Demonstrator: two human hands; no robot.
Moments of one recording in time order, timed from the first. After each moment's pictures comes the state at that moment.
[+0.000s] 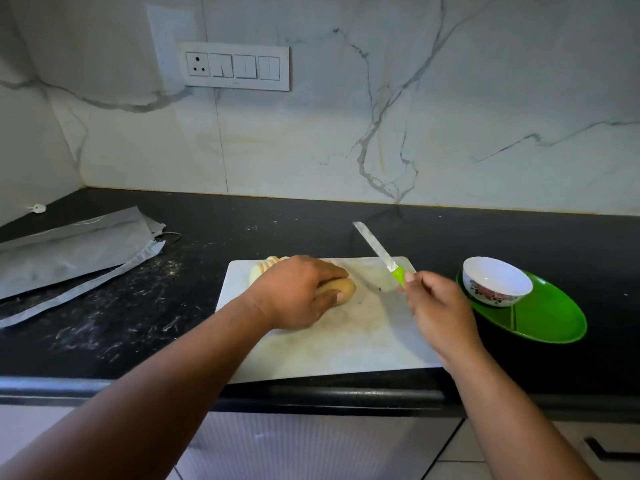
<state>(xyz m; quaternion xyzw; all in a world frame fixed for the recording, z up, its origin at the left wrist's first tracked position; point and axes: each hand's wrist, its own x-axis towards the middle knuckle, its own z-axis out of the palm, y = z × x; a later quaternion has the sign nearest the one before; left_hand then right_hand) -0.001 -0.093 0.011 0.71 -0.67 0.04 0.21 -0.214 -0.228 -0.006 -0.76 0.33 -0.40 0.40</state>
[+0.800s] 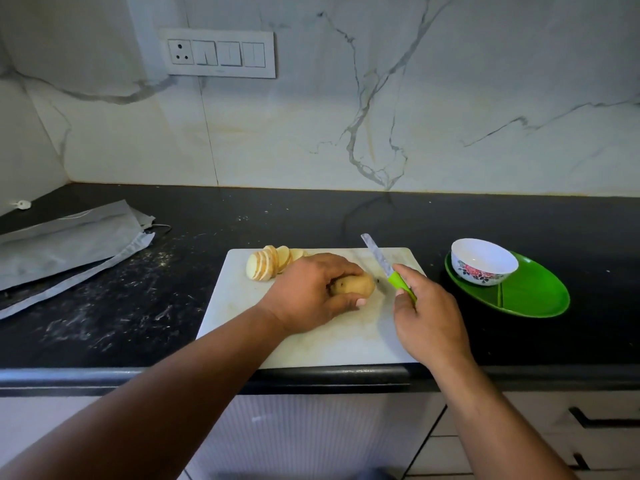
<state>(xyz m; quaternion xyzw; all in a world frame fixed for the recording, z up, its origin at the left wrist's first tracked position) -0.038 -0.103 -0.015 0.66 -0.66 0.02 0.35 -0.233 -0.196 -0.013 -0.83 0.39 -0.32 0.24</state>
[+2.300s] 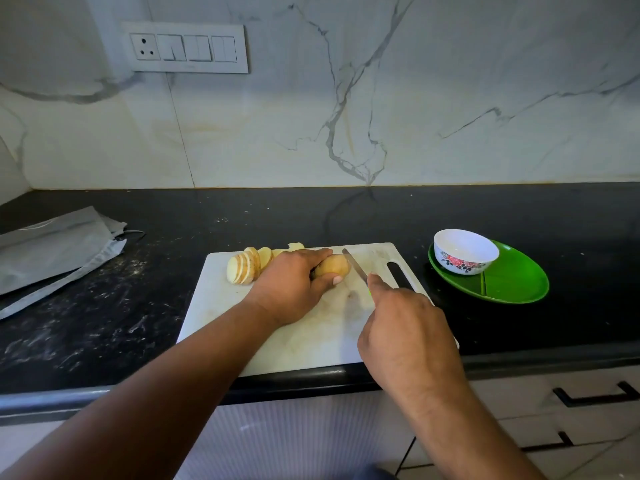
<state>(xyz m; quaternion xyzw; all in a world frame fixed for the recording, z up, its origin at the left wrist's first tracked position) -0.031 -0.119 -0.015 0.75 -0.59 0.00 0.31 -0.235 -0.127 0.027 -0.88 0.43 -0.21 0.02</state>
